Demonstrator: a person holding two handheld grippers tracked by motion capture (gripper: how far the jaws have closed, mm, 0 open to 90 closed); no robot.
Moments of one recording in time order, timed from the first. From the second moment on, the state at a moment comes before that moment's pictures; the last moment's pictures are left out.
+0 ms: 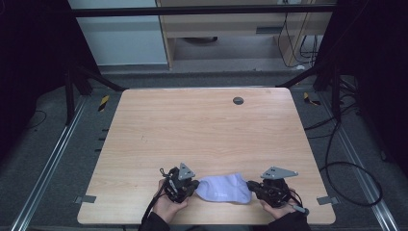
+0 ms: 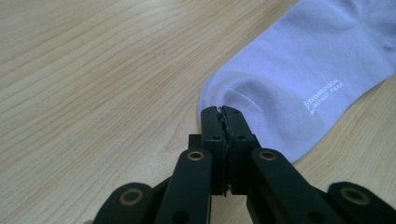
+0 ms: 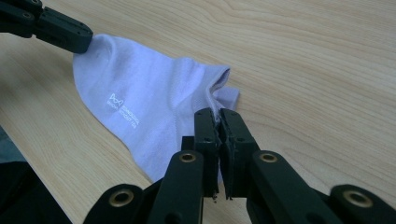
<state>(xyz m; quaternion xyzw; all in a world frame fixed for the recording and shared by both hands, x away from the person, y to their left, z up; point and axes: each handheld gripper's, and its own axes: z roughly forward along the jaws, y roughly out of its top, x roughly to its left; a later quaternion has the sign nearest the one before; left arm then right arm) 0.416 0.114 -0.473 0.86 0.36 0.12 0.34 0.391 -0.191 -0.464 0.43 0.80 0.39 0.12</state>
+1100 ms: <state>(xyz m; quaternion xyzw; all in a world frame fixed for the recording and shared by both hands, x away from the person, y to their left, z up) 0.414 0.080 -0.480 0.87 0.32 0.14 0.36 0.402 -0.174 -0.486 0.40 0.81 0.42 0.12</state>
